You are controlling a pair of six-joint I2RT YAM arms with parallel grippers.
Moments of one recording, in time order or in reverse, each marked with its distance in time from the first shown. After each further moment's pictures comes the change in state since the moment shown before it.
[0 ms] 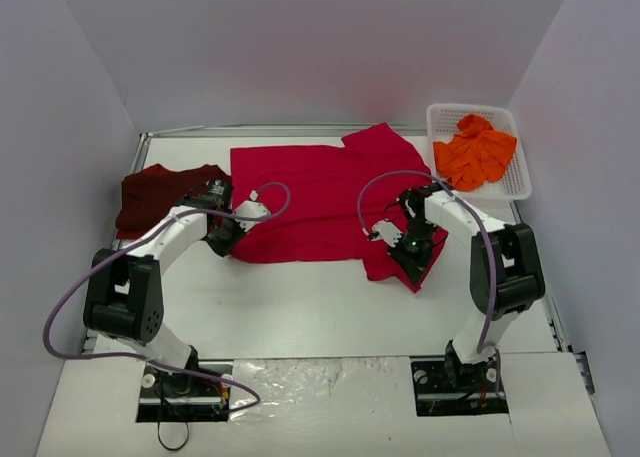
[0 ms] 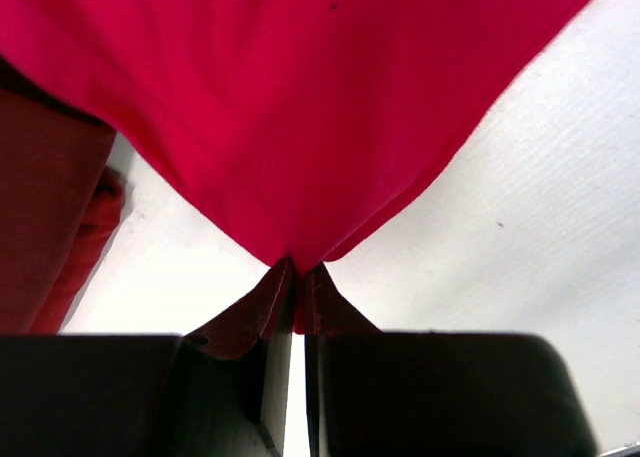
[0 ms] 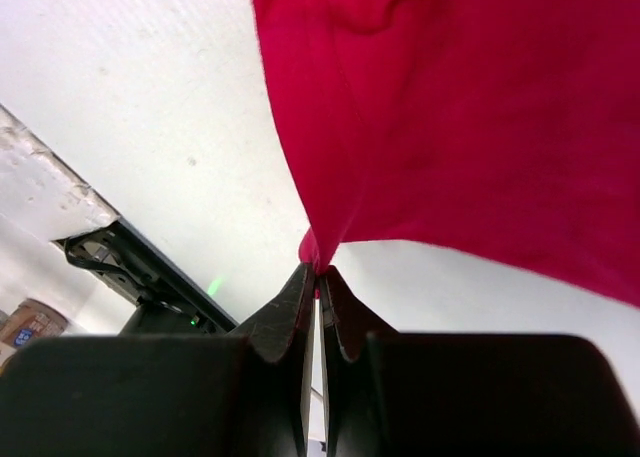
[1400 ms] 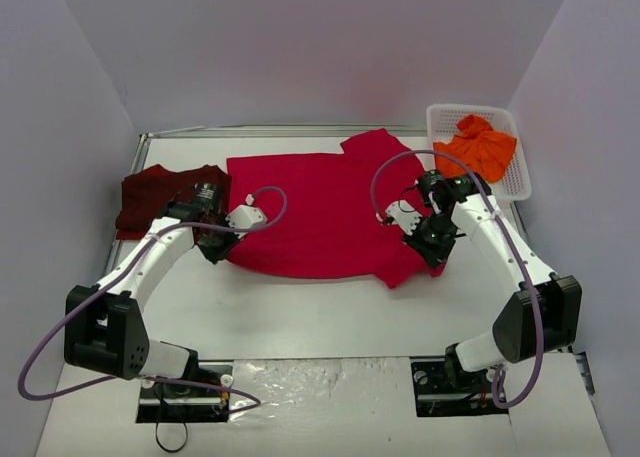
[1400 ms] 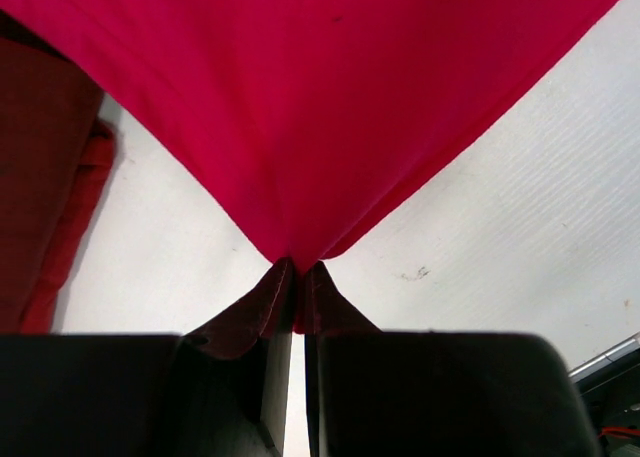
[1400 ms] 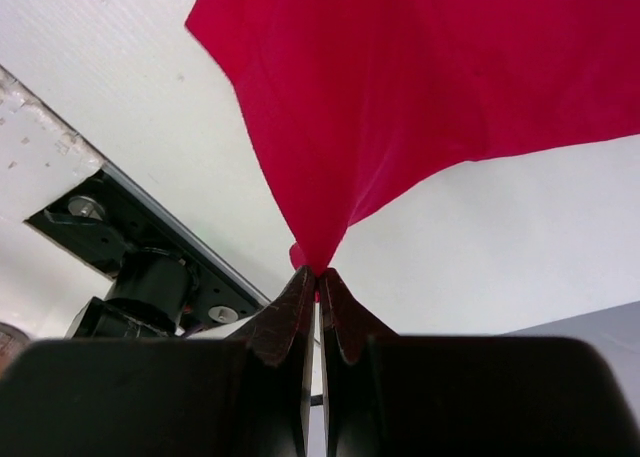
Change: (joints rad) left arm -0.003 -0.213 -0.020 -0.164 0.058 0.054; right arm -0.002 -0.318 0.119 -0.190 0.126 0.031
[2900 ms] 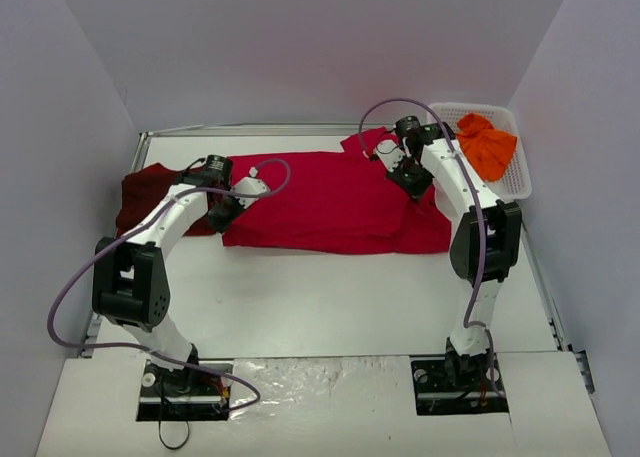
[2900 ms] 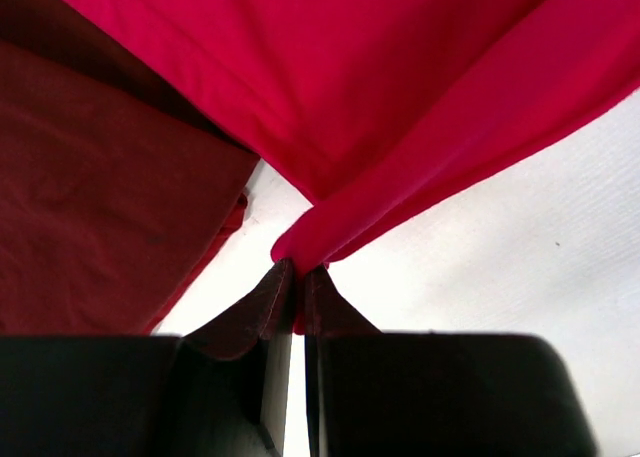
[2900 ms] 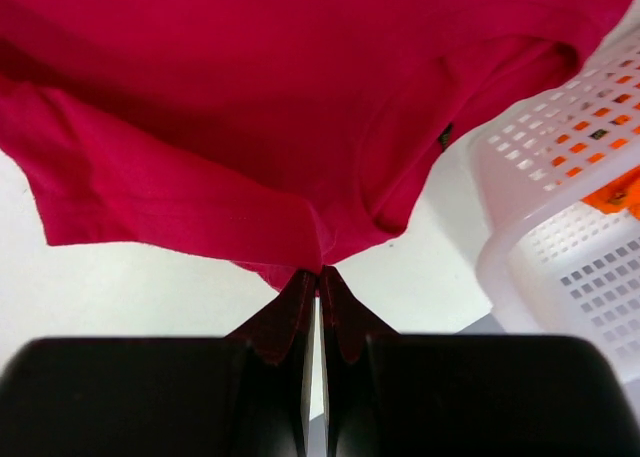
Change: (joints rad) left arm 0.020 0.267 0.244 0.062 -0.104 -0.028; right arm -0.032 0.555 0.584 0.163 0.188 0.111
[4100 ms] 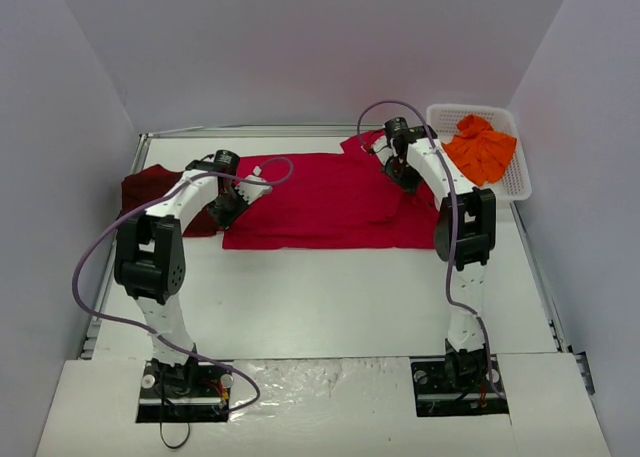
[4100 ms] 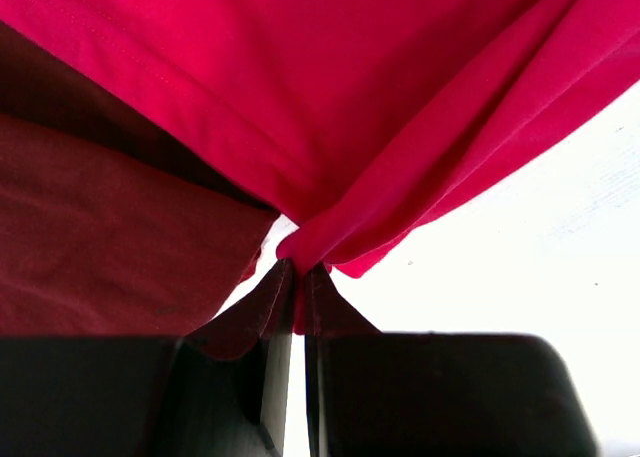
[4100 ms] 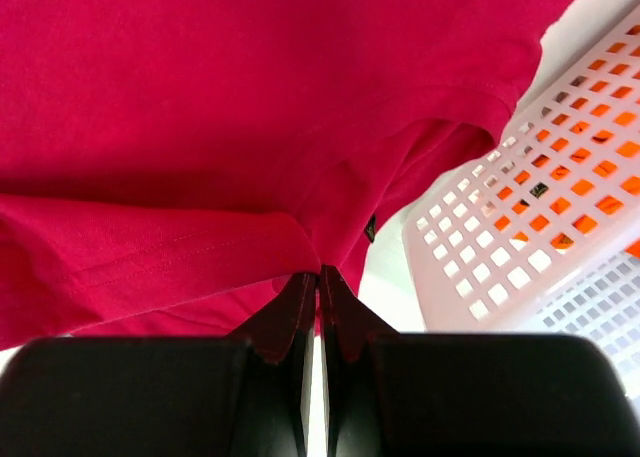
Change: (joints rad) left arm 0.019 0.235 0.181 -0.077 -0.008 0.000; right arm -0.007 0.243 0.162 0.145 0.158 0.104
